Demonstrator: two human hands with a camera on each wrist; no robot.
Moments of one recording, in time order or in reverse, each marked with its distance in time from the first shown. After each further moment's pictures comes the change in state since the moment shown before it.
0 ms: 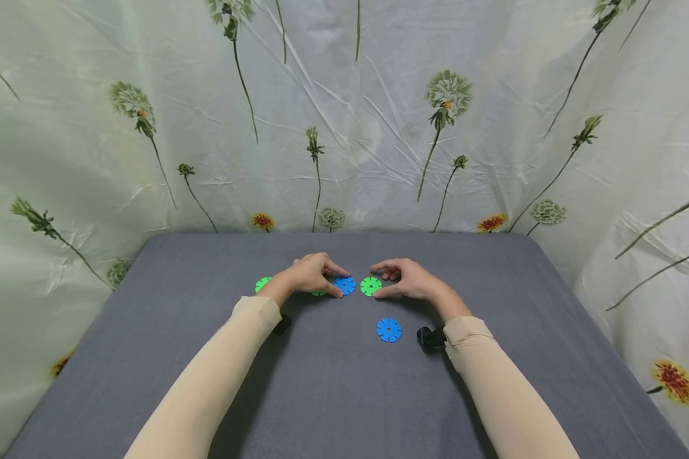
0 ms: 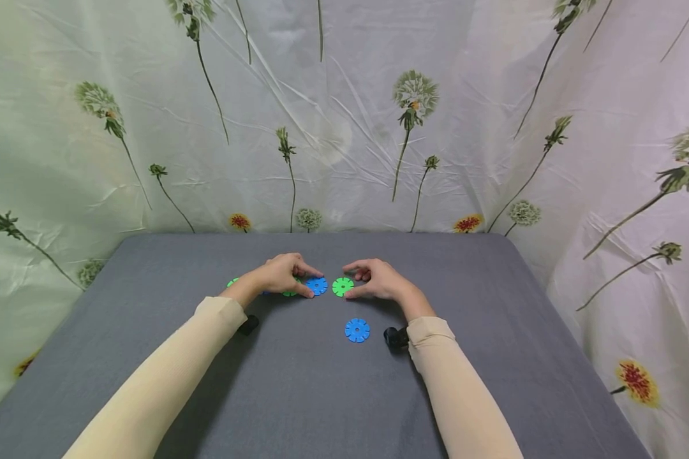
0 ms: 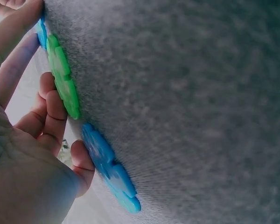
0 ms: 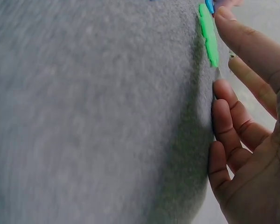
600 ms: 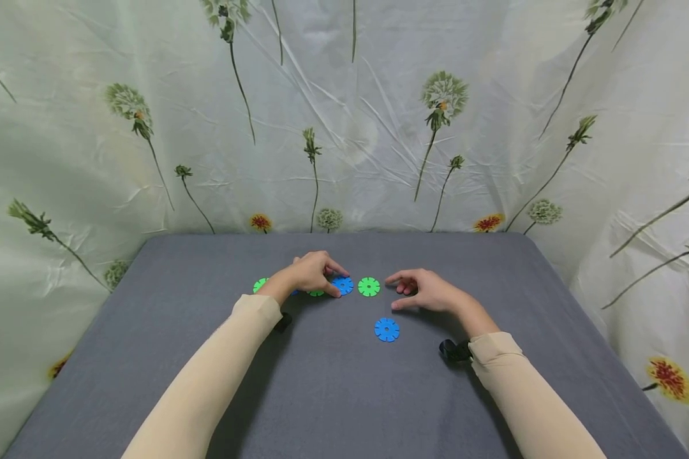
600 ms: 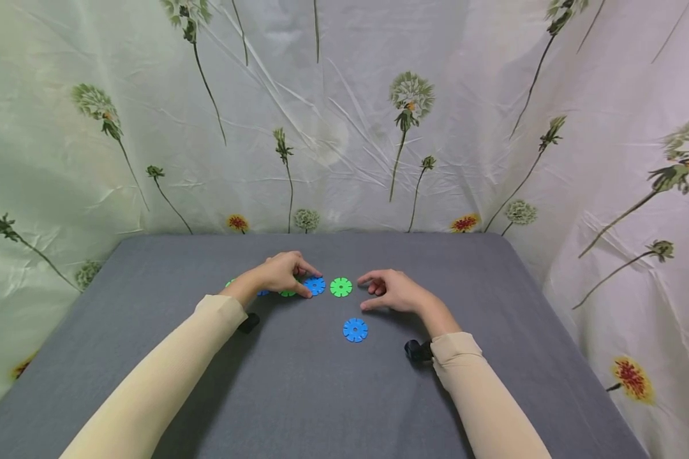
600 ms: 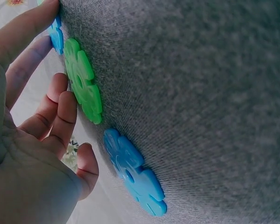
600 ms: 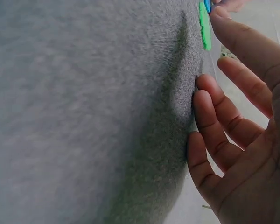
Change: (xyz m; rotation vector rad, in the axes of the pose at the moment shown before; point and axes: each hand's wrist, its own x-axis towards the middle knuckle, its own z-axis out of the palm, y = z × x) left_hand 0.001 0.006 -0.001 0.008 0.011 -0.011; right_hand -0.042 0.010 -0.013 -0.038 -0.038 -0.025
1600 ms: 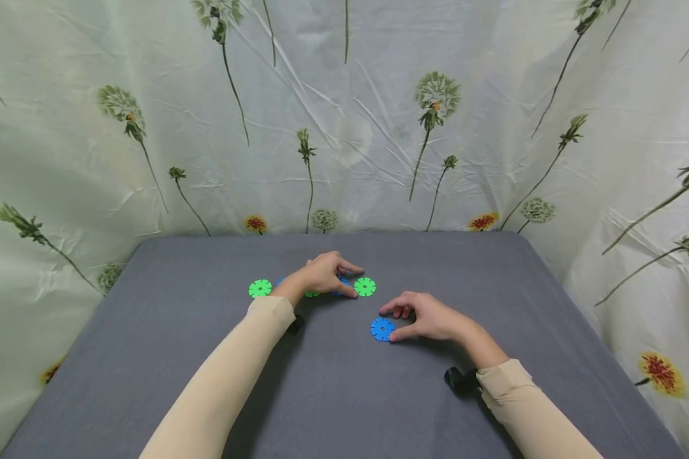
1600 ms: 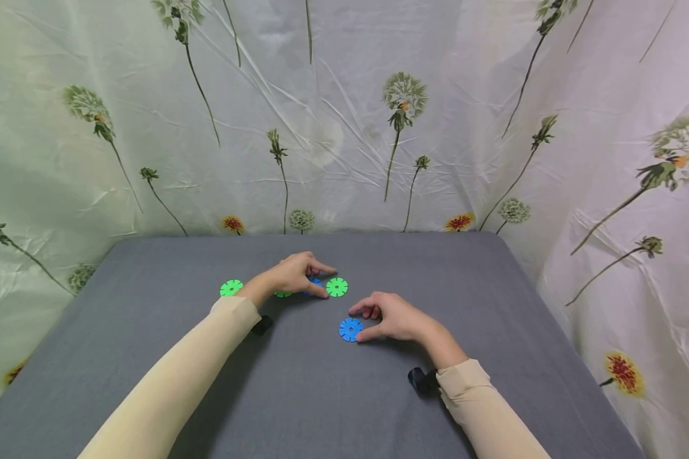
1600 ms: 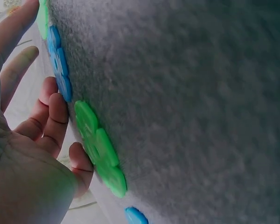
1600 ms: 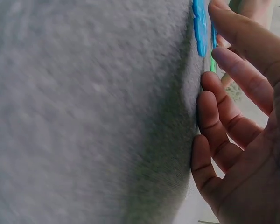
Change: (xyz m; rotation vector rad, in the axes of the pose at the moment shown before) left_hand 0.018 0.020 0.015 -0.034 0.008 0.085; right_hand -0.041 -0.009 0.025 -0.014 -0.038 -0.086
